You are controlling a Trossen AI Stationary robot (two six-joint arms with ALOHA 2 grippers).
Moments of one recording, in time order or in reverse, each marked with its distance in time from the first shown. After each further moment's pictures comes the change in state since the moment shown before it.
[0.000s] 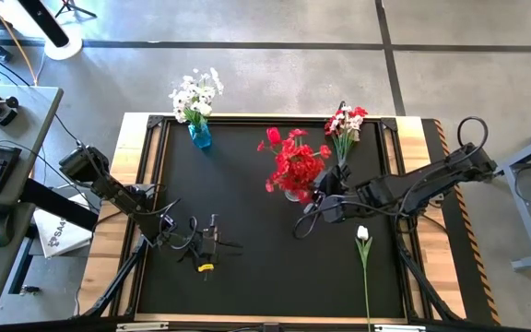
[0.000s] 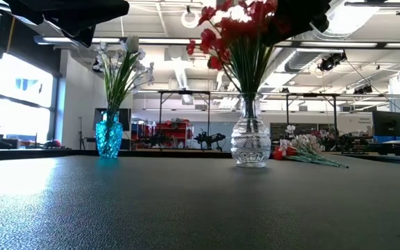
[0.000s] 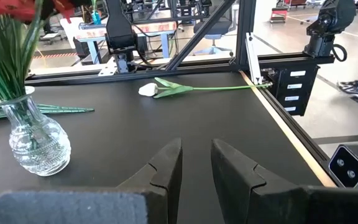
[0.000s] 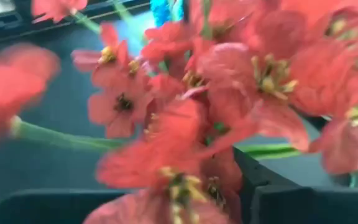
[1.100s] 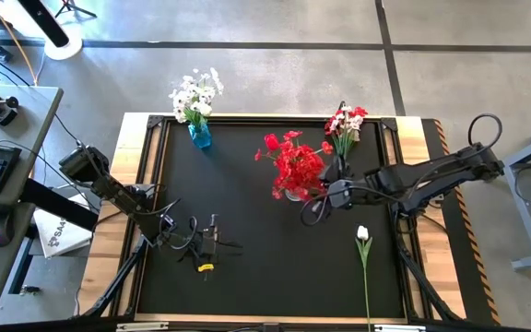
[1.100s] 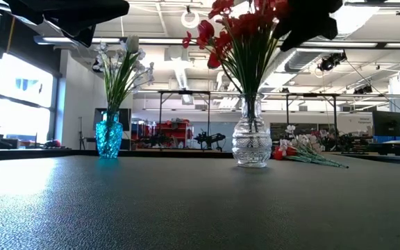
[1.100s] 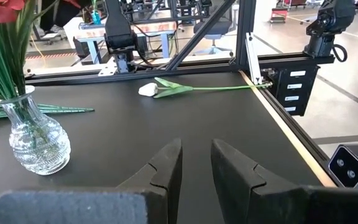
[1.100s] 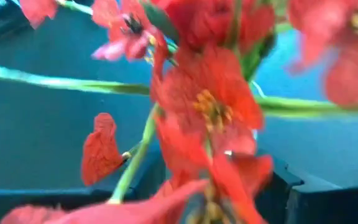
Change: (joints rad) left arm 0.000 0.000 0.000 0.000 0.000 -0.001; right arm -0.069 -0.086 0.016 -0.120 -0.346 0.118
